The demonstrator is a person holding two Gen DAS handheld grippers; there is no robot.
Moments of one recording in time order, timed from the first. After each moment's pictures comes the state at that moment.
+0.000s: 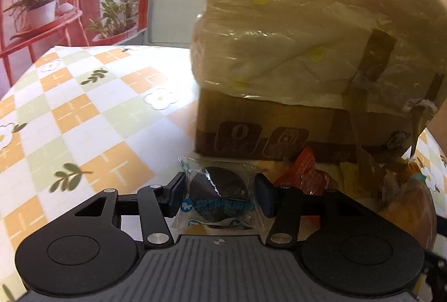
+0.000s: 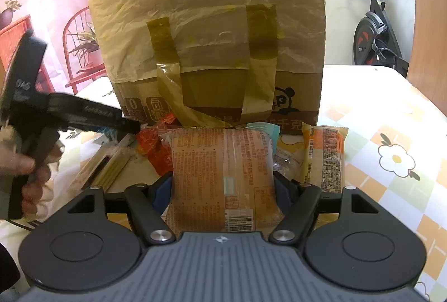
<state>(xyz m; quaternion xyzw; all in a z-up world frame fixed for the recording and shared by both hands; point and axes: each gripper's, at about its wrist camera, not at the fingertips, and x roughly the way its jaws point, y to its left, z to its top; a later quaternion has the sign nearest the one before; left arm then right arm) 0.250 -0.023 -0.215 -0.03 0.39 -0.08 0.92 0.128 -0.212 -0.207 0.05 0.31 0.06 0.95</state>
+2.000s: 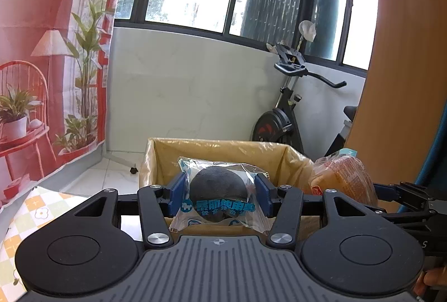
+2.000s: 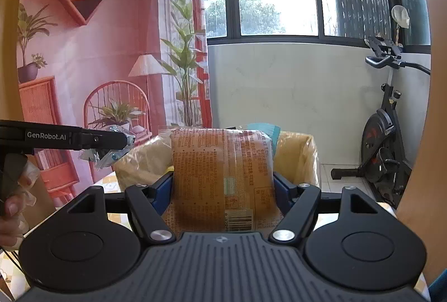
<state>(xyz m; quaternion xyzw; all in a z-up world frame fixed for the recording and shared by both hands) 0.218 -0.055 -0.035 -0.05 0.18 -0.17 0.97 0.161 -0.221 -0.015 0.00 0.16 0.09 0.98</state>
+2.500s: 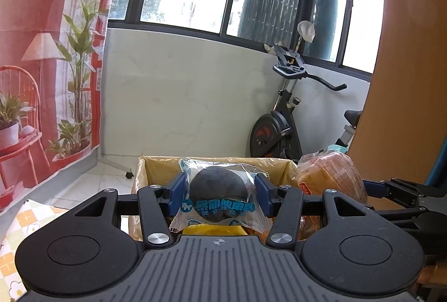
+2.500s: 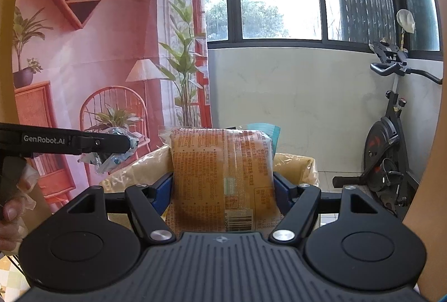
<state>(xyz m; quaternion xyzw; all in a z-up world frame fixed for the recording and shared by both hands) 0.256 -0.063 -0.022 -0.05 0.19 -0.18 0.96 0.208 -0.233 0.000 0.00 0.16 0.10 0.98</state>
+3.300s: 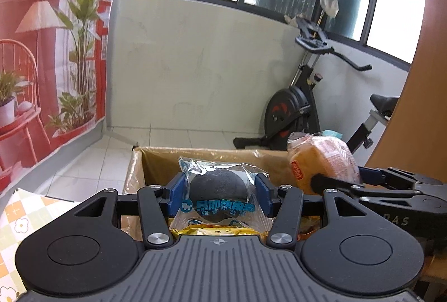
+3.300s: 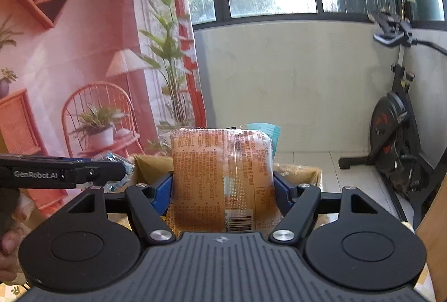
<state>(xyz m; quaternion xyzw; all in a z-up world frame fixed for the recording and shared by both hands) 0.341 -0.070 -0.038 -0.05 0.26 -0.16 0.95 0.328 -0.258 -0.009 0.04 0.22 0.09 0.97</state>
